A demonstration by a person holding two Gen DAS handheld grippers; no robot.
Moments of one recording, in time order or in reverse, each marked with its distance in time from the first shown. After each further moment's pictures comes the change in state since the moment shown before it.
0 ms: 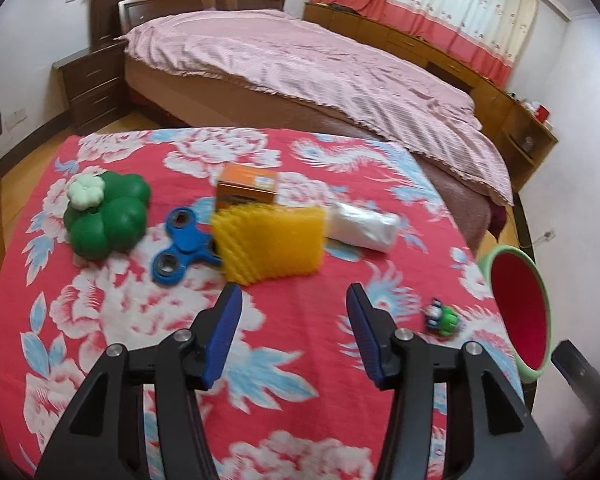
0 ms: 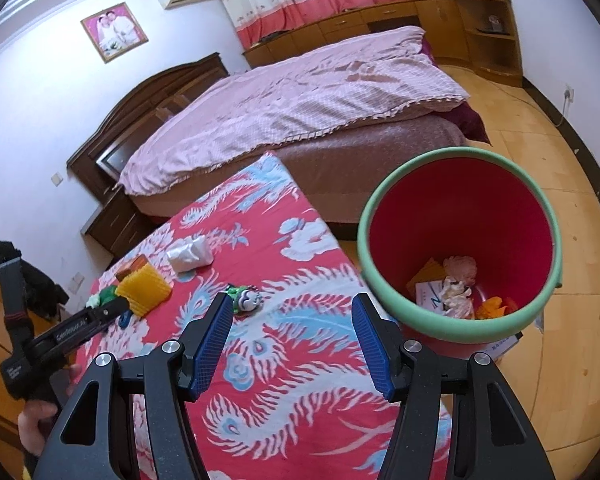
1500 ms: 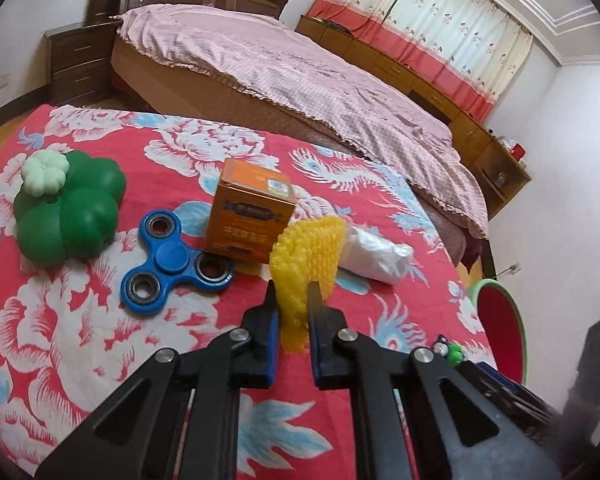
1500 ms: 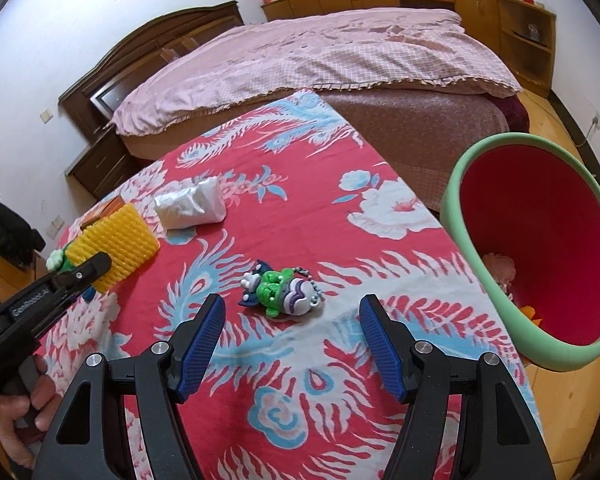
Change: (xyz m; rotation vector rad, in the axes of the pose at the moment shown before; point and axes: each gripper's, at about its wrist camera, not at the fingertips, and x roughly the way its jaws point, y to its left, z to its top) left arm 0.033 0.032 0.002 -0.096 -0.057 -0.178; right arm 0.100 0.059 -0.009 -0.138 0.148 -0.059
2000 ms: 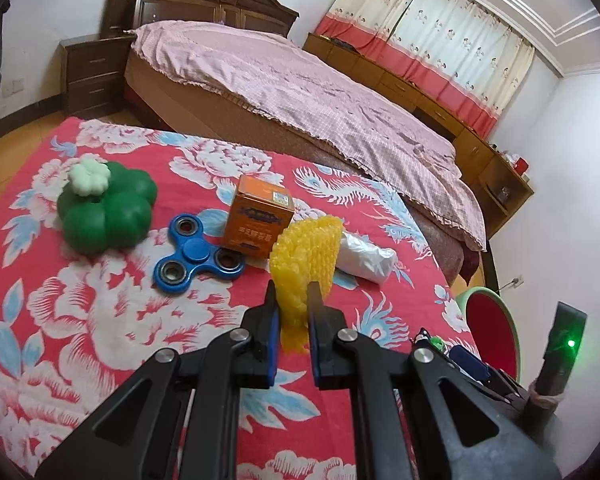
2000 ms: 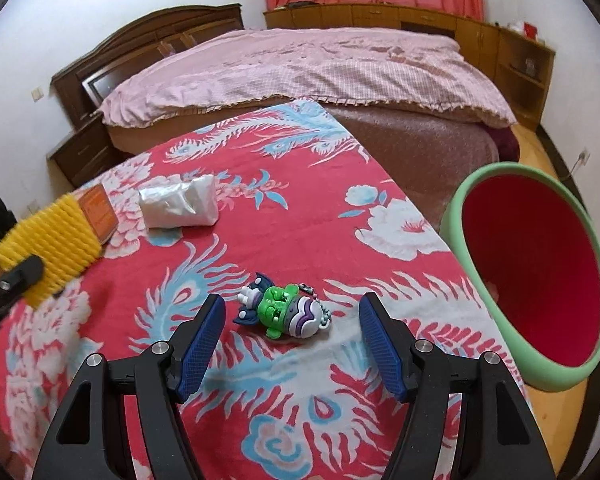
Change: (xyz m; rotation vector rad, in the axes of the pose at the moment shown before) left arm -0.042 -0.006 -0.010 -0.015 -0.071 0.034; right arm 0.016 0.018 0.000 -0.095 -0.050 -0.126
